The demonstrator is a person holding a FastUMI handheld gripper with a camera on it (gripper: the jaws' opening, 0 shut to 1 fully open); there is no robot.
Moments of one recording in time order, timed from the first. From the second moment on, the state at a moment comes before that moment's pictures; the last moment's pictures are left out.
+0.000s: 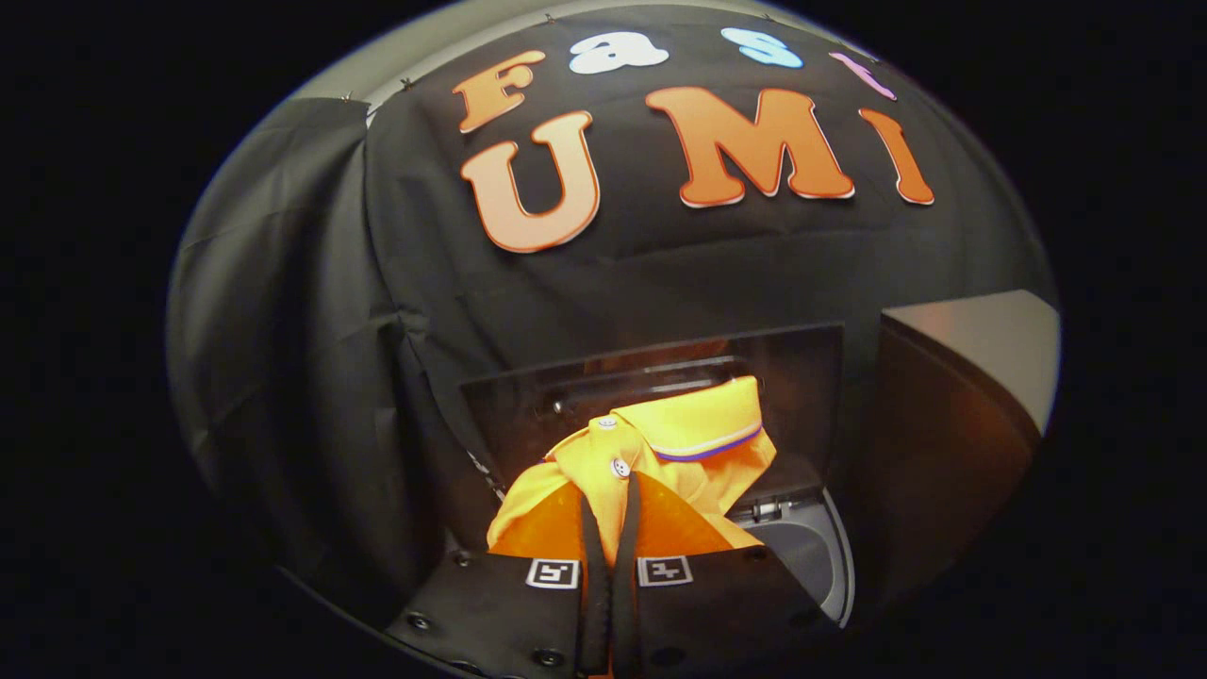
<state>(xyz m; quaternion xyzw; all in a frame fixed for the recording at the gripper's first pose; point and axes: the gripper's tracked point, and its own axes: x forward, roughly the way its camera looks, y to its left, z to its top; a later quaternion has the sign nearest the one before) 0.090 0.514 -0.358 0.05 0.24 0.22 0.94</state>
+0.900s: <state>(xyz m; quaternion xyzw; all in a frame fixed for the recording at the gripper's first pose) 0.083 0.505 -0.590 0.03 0.50 0.12 0.85</state>
